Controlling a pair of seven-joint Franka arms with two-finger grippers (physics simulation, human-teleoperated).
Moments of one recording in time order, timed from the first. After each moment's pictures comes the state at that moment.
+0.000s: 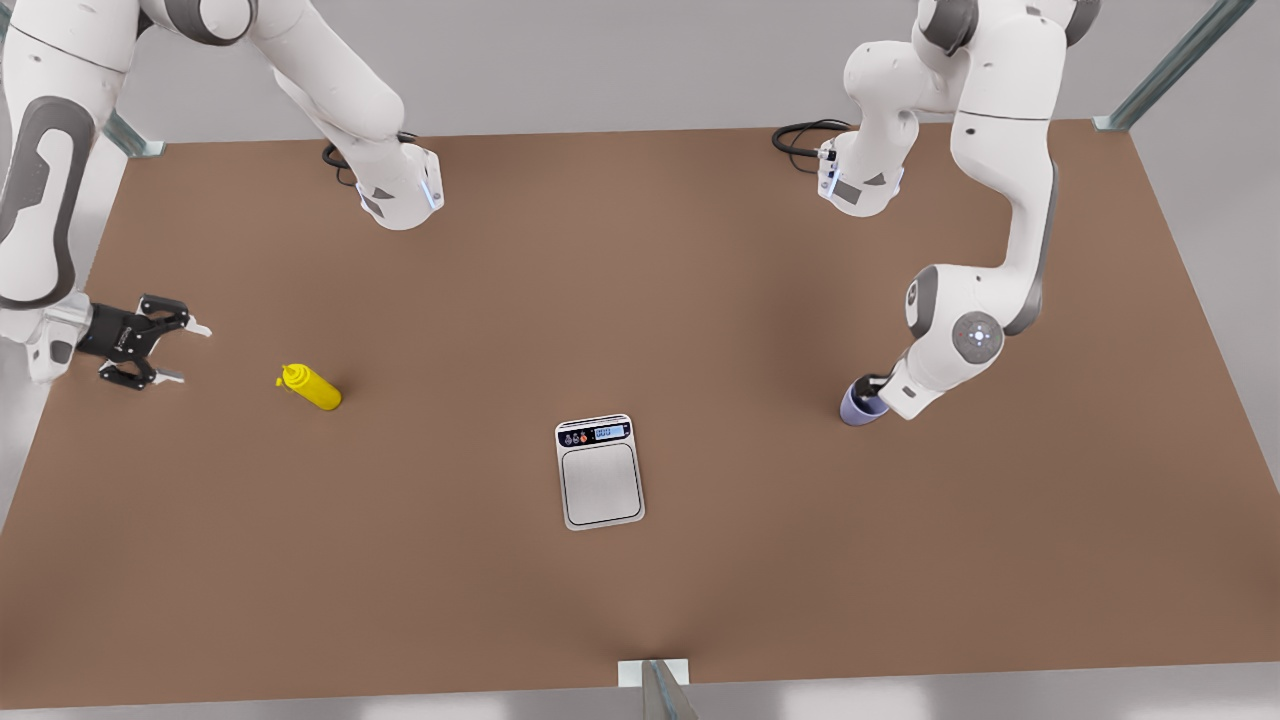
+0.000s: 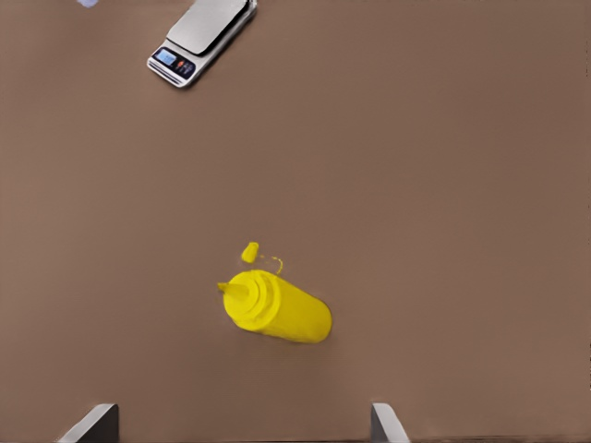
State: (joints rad) left arm -0.19 0.29 0.06 -2.17 -0.04 2.36 -0.09; right arm -0.66 0.11 0.03 -2.05 0.49 1.80 -1.62
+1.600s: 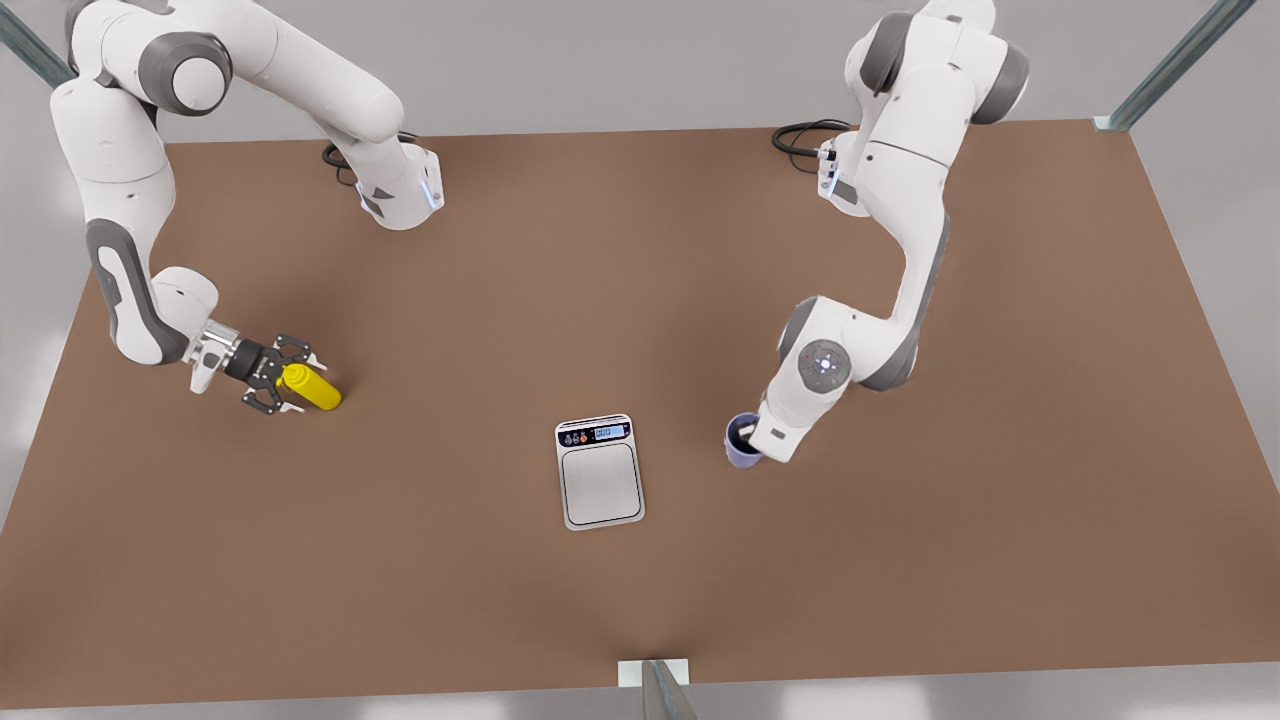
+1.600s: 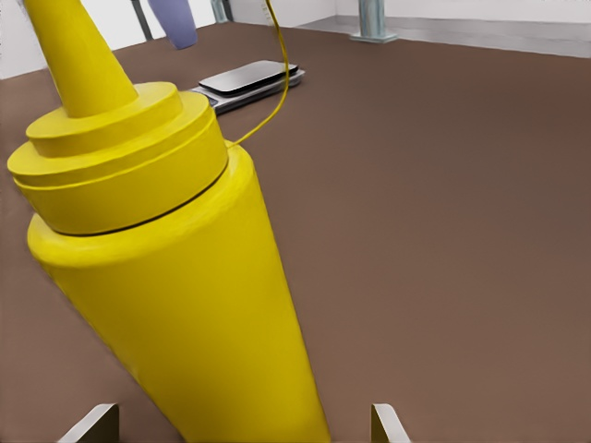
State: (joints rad) left arm -0.44 0.58 -0.04 -1.66 -0.04 2.29 -0.73; right arm -0.64 0.47 0.06 -2.25 1.06 2.05 -2.45
